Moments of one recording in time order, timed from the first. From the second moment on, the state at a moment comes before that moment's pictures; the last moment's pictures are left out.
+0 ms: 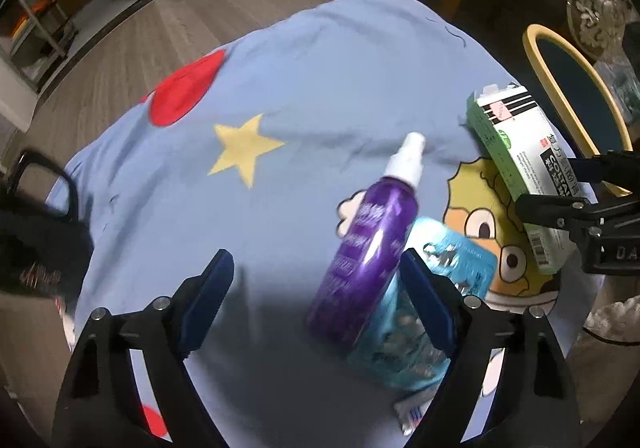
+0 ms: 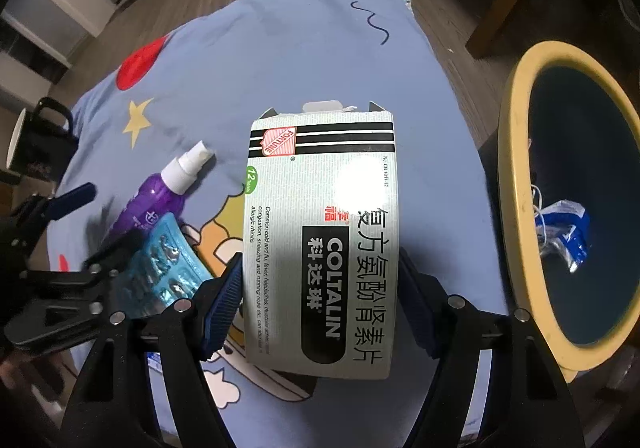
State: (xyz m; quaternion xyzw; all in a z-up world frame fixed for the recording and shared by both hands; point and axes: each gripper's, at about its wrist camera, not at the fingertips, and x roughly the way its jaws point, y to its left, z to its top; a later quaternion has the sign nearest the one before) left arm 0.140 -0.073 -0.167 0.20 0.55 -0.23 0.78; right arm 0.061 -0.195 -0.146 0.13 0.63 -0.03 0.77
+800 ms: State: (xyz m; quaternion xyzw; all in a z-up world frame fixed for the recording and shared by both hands) left arm 0.117 -0.062 -0.097 0.18 0.50 -0.26 0.81; right arm 0.037 -0.235 -0.058 0.18 0.57 -0.01 0.80
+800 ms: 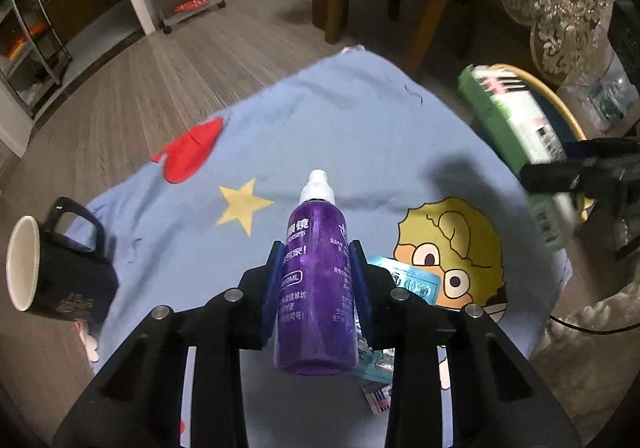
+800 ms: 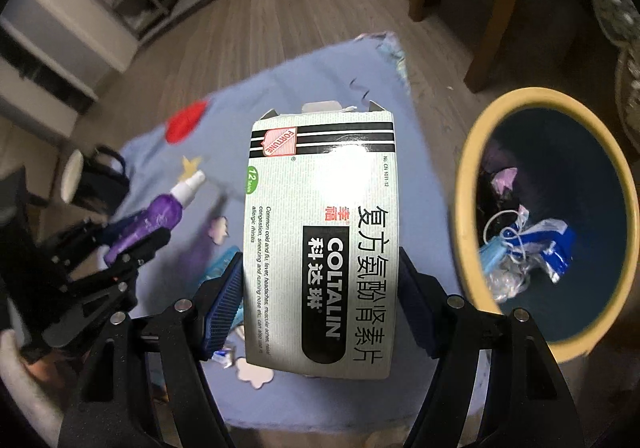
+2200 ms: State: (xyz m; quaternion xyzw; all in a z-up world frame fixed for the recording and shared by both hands) left arm 0.075 -0.272 -0.050 0.15 0.45 -0.41 0.78; right arm -0.051 -0.468 -0.065 0.40 0.46 -0.21 0.77
